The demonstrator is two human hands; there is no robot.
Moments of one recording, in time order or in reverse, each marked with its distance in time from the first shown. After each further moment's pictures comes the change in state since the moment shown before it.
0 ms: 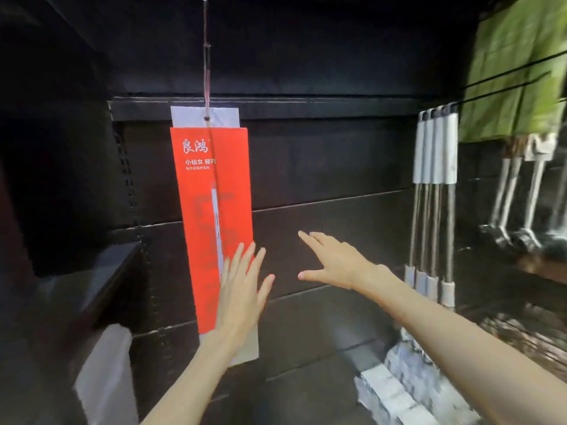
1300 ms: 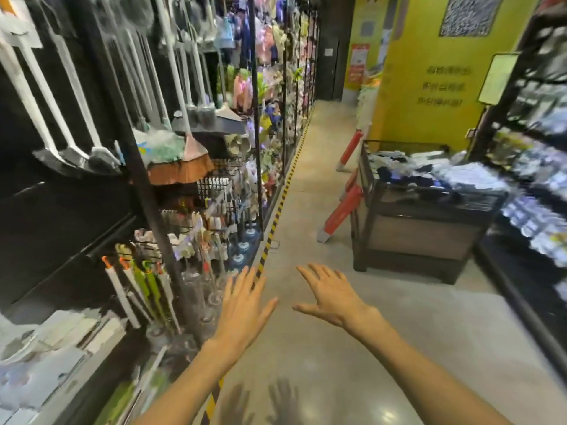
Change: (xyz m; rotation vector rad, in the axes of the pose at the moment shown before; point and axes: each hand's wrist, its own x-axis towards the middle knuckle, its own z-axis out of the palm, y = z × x) left_hand -0.237 0.803 0.296 -0.469 -0.863 0.727; right_hand -0.774 0.447 -0.024 -0.124 -0.278 1.128
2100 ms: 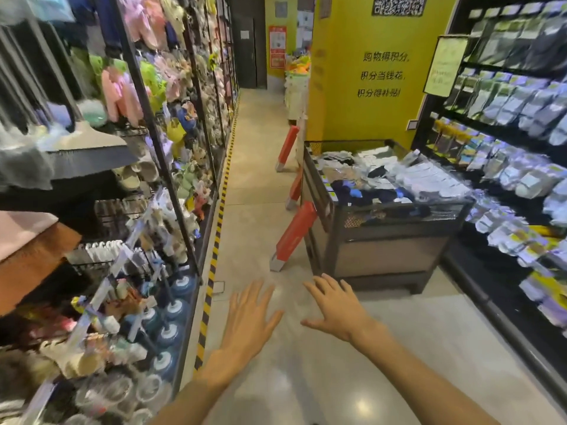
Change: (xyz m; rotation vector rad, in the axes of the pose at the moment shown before) left_hand 0.527 0.033 0.136 -0.143 -0.131 0.277; right_hand 0.363 0.314 -0.011 -0.018 -0.081 0.316
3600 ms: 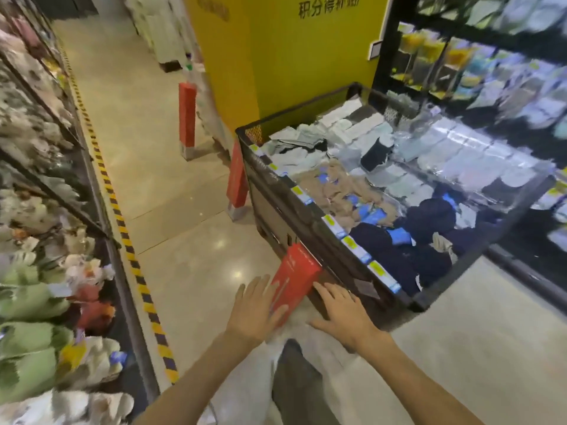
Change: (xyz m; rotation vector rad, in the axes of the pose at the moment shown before) left_hand 0.894 -0.235 0.135 0.108 -0.504 0.474; right_hand 0.760 0.251 0.008 0.446 -0.139 0.619
